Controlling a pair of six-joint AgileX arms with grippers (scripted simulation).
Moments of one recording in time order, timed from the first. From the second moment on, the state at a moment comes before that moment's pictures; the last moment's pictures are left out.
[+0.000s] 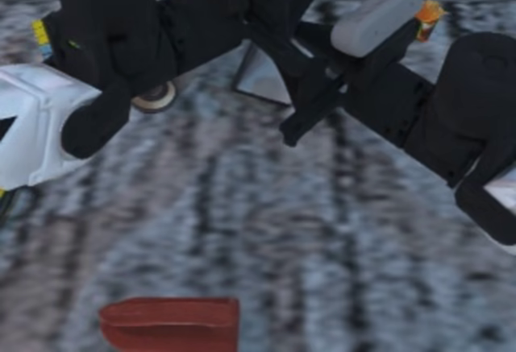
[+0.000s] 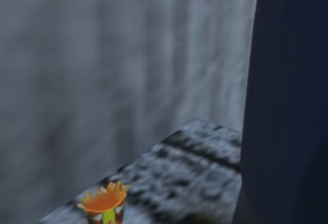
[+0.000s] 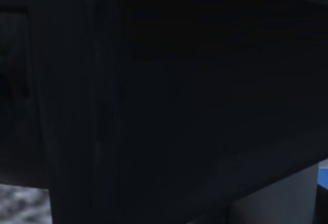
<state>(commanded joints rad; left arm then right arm) -0.57 1.55 0.97 0.56 0.39 0.01 0.63 1.60 0.75 0.89 -0.15 0.03</state>
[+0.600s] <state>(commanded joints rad) -0.57 1.55 0.97 0.56 0.39 0.01 0.63 1.60 0.75 0.89 -0.15 0.03</state>
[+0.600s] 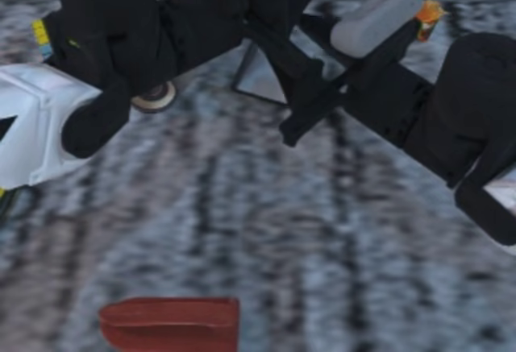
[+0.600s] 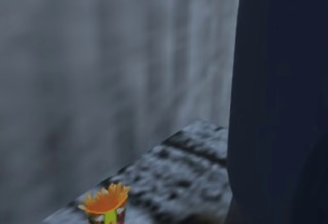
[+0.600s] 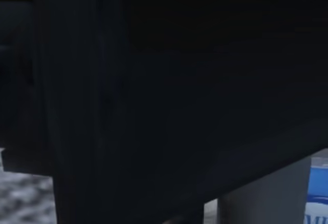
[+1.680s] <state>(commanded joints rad) -0.48 1.51 0.92 0.55 0.47 0.01 0.61 1.45 0.61 0.87 -0.17 0.02</state>
